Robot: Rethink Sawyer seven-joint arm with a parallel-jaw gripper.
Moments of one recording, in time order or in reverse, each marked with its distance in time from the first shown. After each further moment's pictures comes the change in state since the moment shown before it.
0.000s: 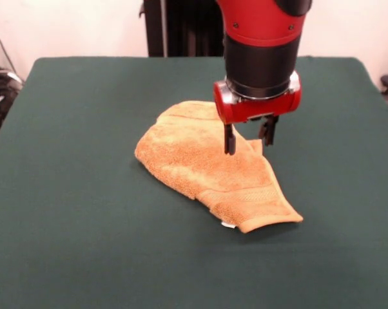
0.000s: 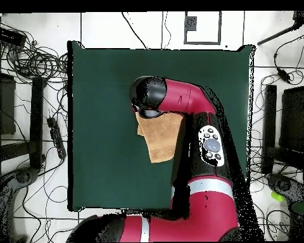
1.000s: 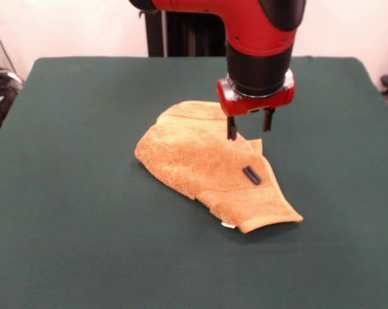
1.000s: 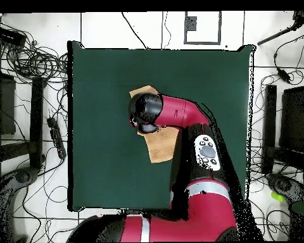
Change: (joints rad) arm -0.001 -0.003 -0.001 0.134 0.002 -0.010 0.000
